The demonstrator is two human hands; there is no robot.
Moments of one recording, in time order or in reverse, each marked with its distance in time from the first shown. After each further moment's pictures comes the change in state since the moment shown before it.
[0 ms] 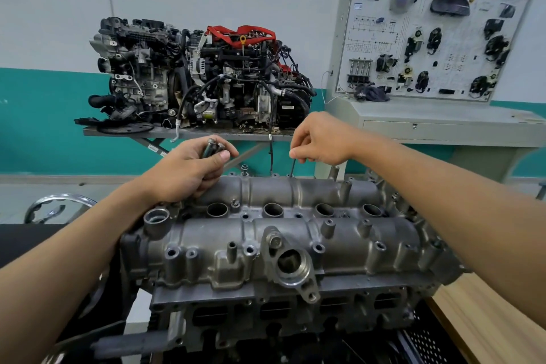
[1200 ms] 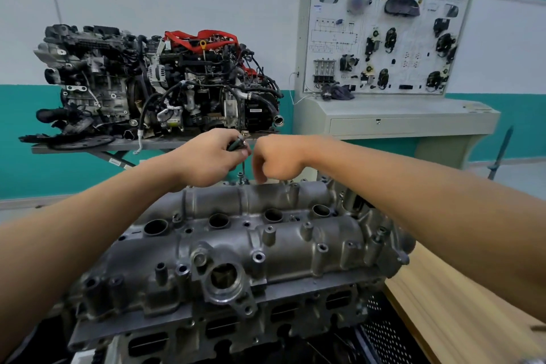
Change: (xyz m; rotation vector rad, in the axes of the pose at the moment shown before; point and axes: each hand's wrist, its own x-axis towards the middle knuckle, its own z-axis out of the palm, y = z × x) left_hand 0.065 0.052 0.089 0.621 -0.001 0.034; right_hand -0.016 0.007 -0.004 -0.146 -0.297 0.023
